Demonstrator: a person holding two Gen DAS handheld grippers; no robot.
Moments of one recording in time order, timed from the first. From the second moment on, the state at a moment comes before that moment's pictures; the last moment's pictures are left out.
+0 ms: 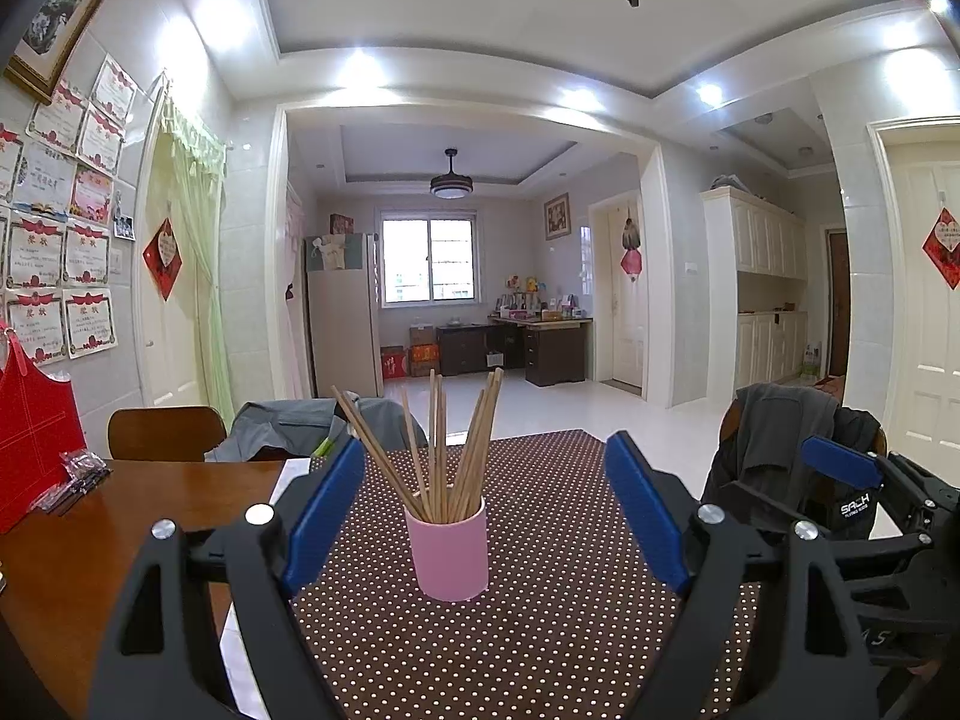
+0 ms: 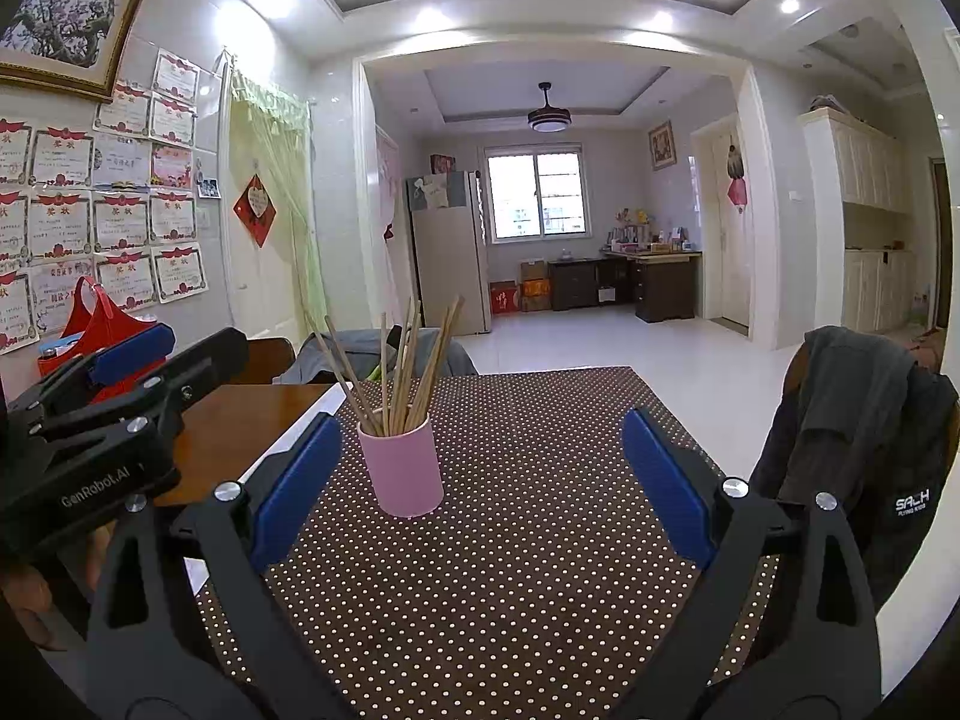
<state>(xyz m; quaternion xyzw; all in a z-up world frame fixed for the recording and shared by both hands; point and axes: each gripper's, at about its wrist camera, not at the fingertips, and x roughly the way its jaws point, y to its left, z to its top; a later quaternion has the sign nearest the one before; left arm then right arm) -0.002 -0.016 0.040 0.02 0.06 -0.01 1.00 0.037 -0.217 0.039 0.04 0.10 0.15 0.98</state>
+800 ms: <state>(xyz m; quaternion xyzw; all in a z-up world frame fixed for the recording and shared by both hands) -0.001 -0.017 0.037 0.02 0.06 -0.01 1.00 0.042 -0.217 0.036 0.04 0.11 0.16 0.98</state>
